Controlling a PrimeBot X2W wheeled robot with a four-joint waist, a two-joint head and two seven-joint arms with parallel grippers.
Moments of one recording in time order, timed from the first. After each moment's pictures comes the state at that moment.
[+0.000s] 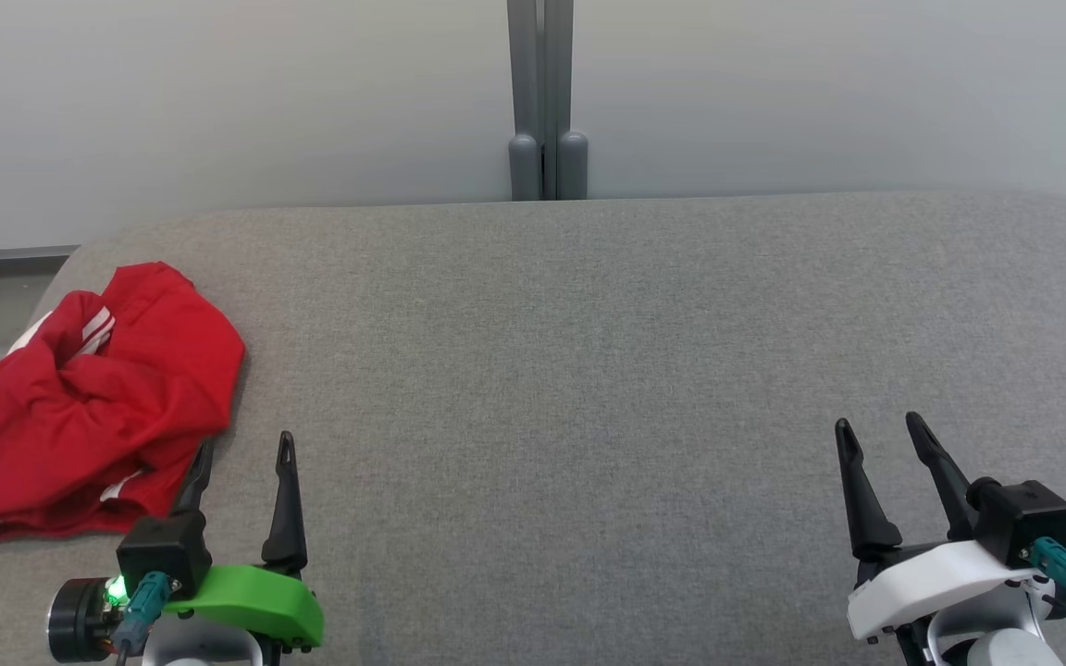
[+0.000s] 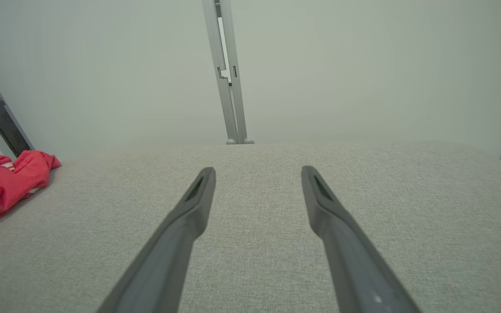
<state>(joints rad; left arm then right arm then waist) -0.04 0.10 -0.09 0.18 -0.18 0.01 -0.17 0.02 -0.10 0.03 0.09 0.20 0.13 -0.17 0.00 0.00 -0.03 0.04</state>
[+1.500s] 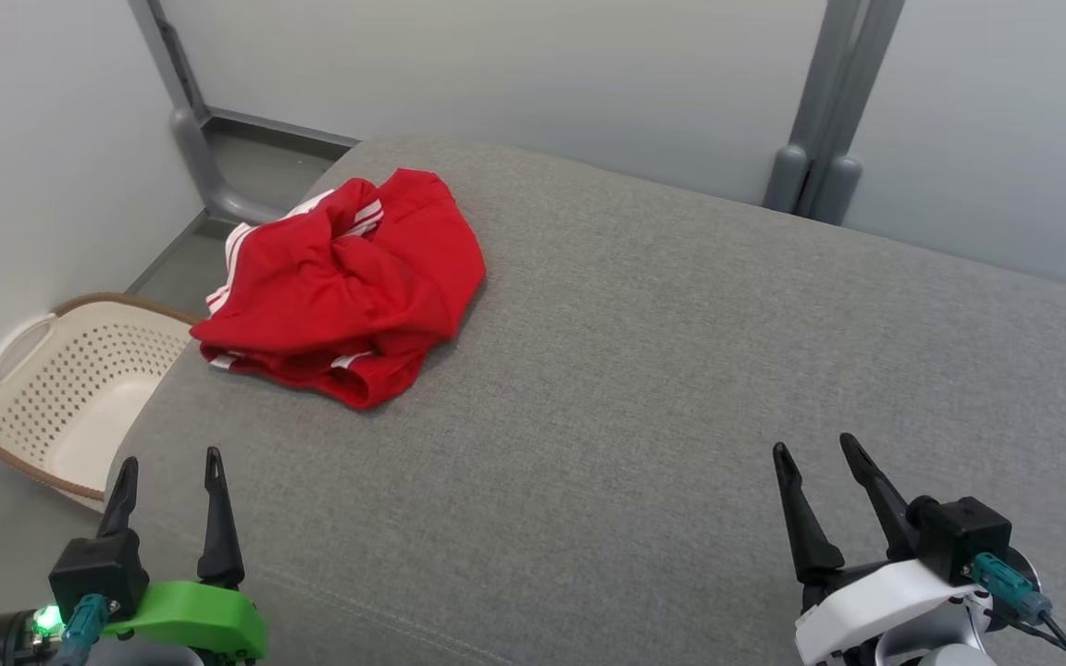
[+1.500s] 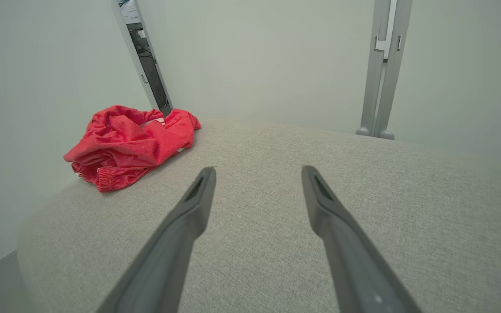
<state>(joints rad) 0.01 0.17 -0.05 0.14 -0.21 0.08 -0.16 0.03 -0.07 0.12 0.11 0.22 0.13 -0.18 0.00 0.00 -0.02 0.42</state>
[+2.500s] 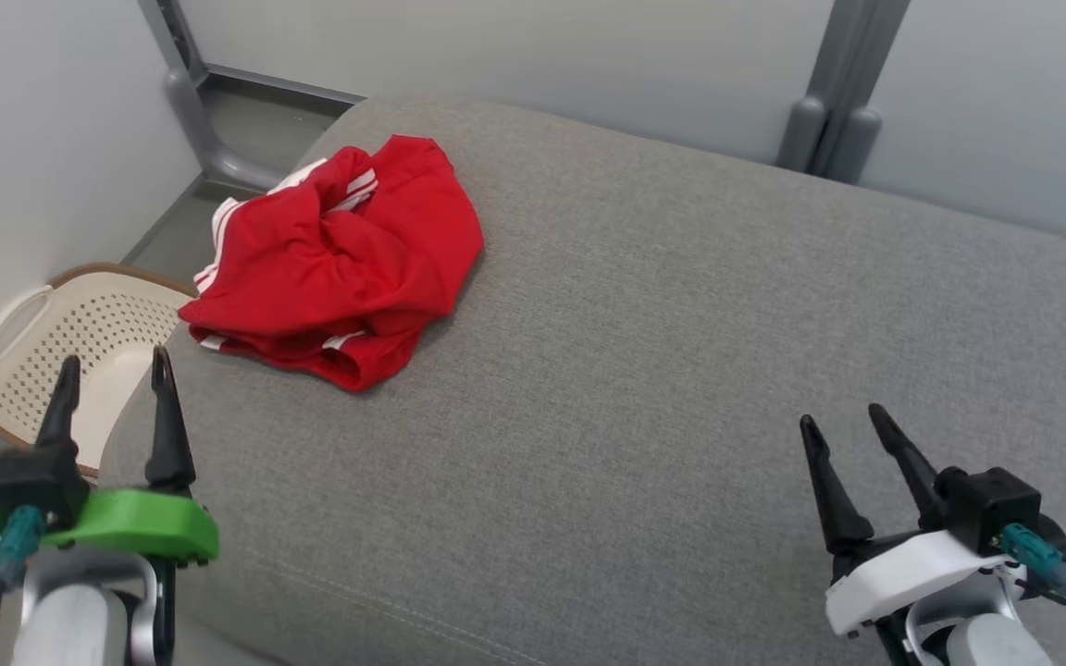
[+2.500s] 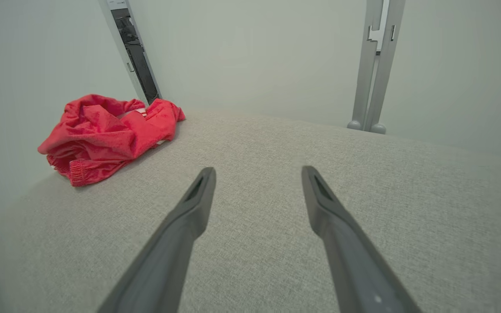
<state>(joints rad) -0.15 0.23 -0.03 0.18 -0.25 0.07 -0.19 -0.01 -0.12 0.11 0.11 0.22 0.13 -0.17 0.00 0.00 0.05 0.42</state>
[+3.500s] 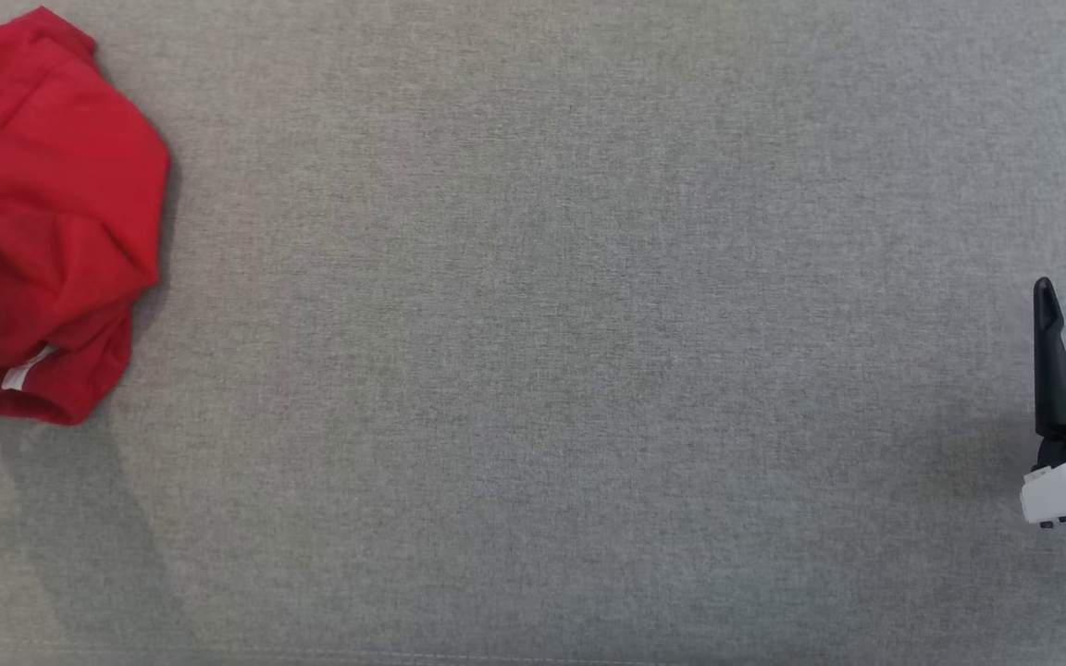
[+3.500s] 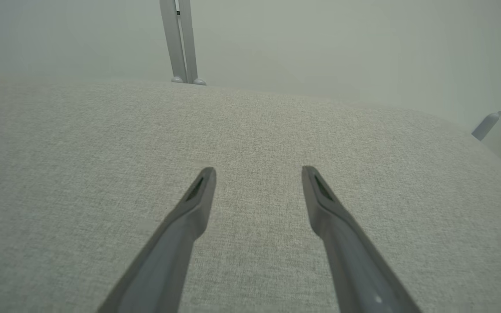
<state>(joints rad) -0.70 0.41 0.08 0.60 -0.38 0.00 -0.02 -0.06 -0.28 -0.16 -0.07 0.20 0.13 -0.13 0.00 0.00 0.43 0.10</state>
